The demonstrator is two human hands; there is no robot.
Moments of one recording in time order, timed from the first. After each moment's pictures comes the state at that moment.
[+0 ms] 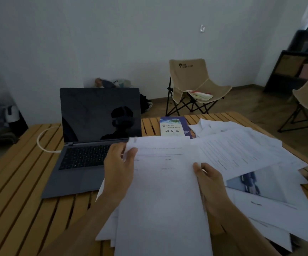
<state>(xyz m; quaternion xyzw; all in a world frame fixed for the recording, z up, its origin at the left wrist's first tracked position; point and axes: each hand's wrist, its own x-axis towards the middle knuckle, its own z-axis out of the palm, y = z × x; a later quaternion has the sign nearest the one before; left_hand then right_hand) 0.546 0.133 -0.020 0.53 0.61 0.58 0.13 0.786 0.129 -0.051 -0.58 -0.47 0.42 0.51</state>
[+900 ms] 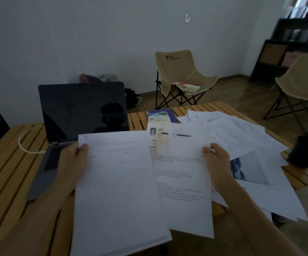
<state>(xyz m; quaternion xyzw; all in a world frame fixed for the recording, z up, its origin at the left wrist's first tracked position) 0.467 0.139 -0.017 0.48 0.67 0.52 0.22 0.832 0.149 -0.031 -0.63 -0.42 0.34 0.56</state>
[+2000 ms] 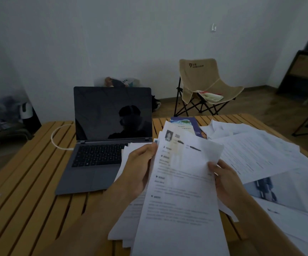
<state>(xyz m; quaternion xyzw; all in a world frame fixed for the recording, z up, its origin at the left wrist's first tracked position) 0.555 0.121 0.015 0.37 0.44 0.54 0.61 0.799 0.157 -0.041 -0.50 -0.32 0.60 0.54</state>
